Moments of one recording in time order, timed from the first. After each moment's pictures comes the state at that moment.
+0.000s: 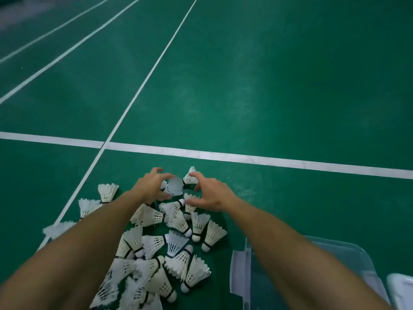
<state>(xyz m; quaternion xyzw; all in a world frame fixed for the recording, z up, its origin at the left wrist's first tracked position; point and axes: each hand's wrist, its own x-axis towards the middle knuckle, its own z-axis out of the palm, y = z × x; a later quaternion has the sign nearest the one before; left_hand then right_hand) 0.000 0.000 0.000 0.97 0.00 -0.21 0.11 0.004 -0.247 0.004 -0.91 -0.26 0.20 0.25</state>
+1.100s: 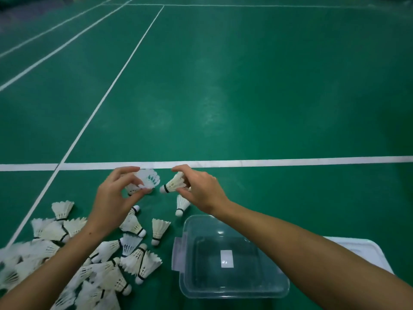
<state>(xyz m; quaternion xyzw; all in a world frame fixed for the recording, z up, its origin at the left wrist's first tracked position) -0.121 -0.136 0.155 0.93 -0.09 0.14 0.34 -0.078 -0.387 0.138 -0.92 -0.24 -0.03 0.31</state>
